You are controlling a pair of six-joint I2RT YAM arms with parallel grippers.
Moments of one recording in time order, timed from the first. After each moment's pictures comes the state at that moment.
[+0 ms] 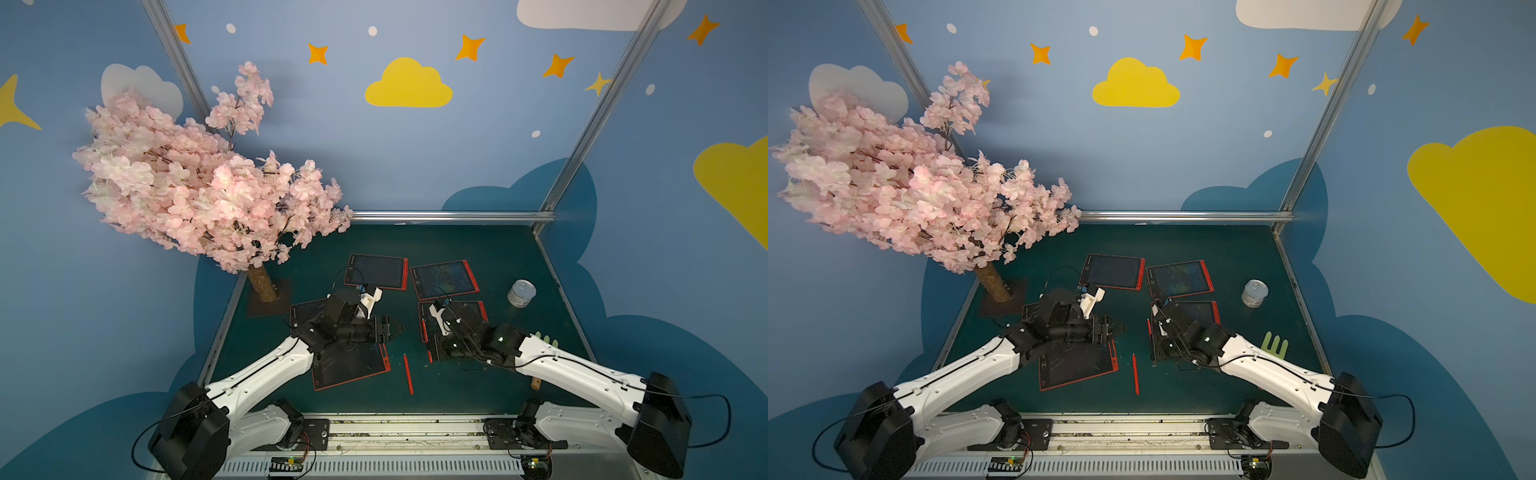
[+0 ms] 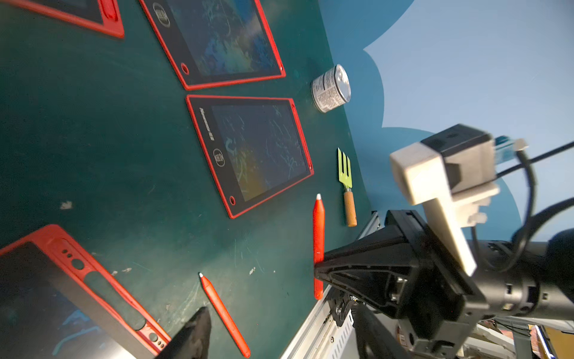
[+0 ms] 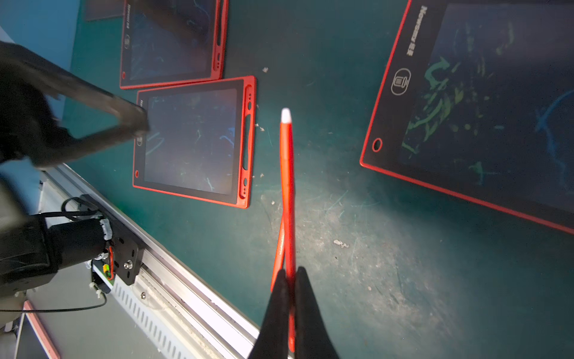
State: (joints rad) left arm -0.63 1.18 0.66 -0.09 0.52 -0.74; right arm 0.93 1.15 0.79 -0.54 -0.10 0.65
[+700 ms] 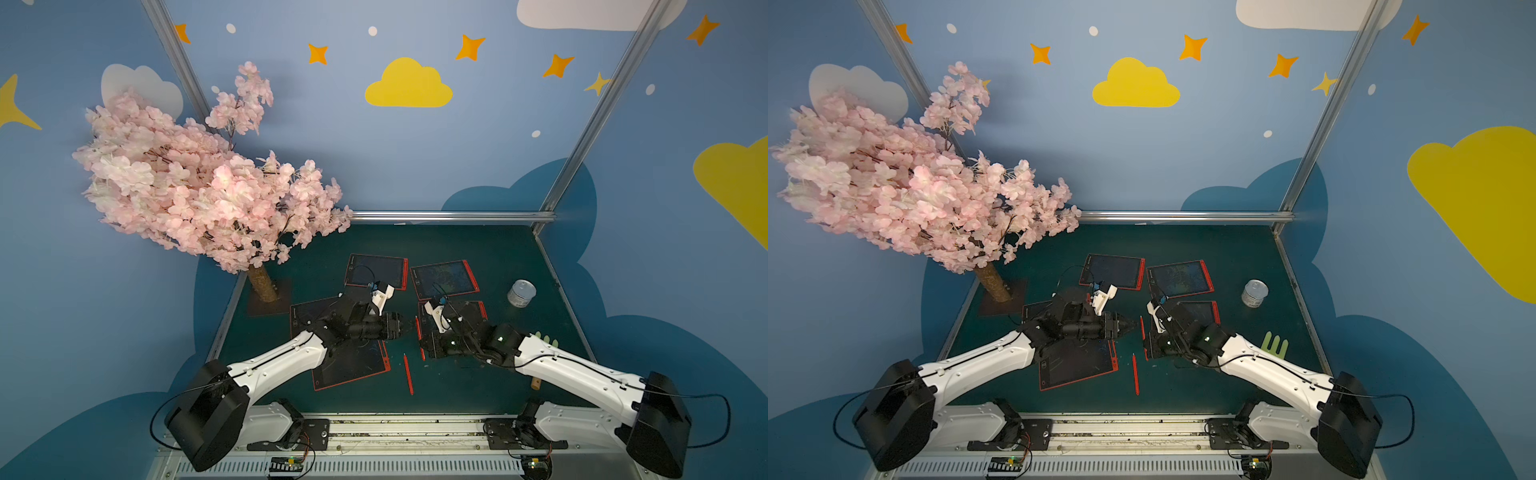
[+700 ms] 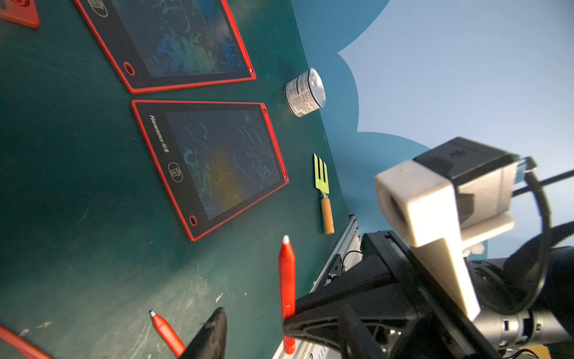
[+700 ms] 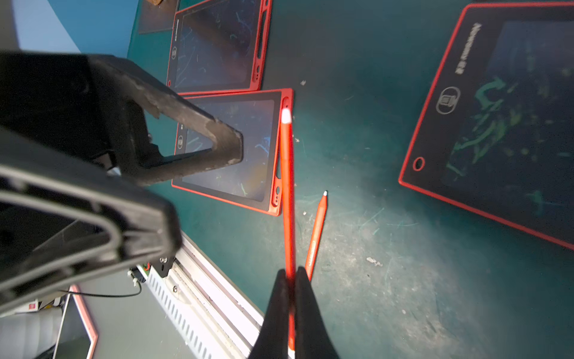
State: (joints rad) left arm -0.69 1.28 0.68 0.08 0.53 -0.82; right arm 0.92 1.18 0.78 -0.45 -0.20 0.65
